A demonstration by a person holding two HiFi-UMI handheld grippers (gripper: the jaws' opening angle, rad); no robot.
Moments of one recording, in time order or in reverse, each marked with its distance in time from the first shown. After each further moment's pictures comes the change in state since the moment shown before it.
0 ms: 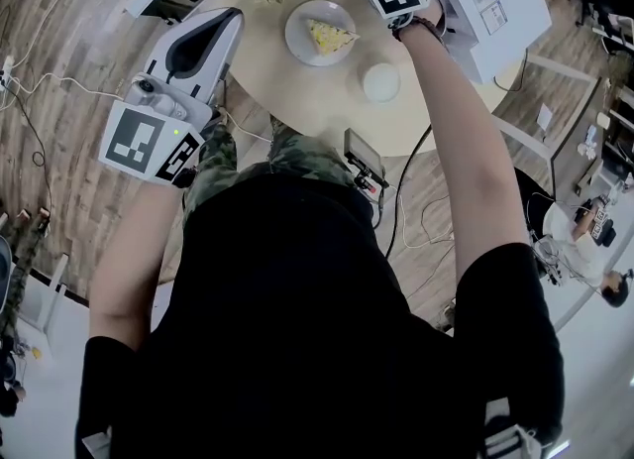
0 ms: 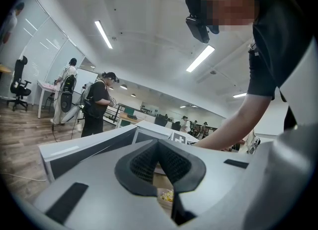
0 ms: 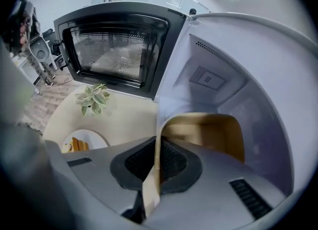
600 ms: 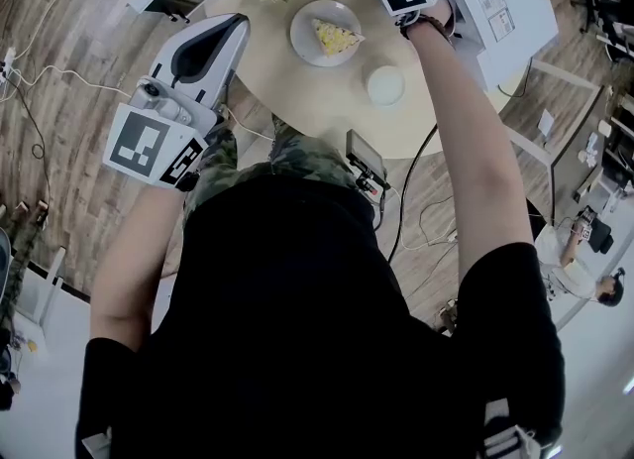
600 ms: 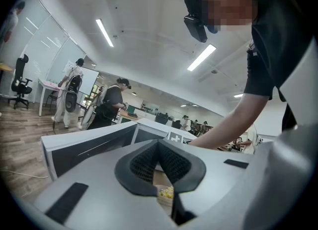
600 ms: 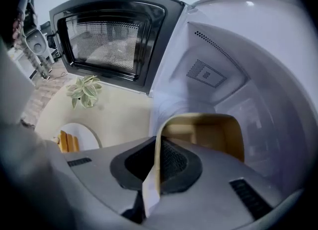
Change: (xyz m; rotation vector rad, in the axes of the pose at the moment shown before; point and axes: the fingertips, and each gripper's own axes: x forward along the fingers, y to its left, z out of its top) left arm -0.003 -0.002 -0.010 -0.014 0.017 0.005; right arm 0.014 -0.015 -0.008 -0.026 0.042 -0.048
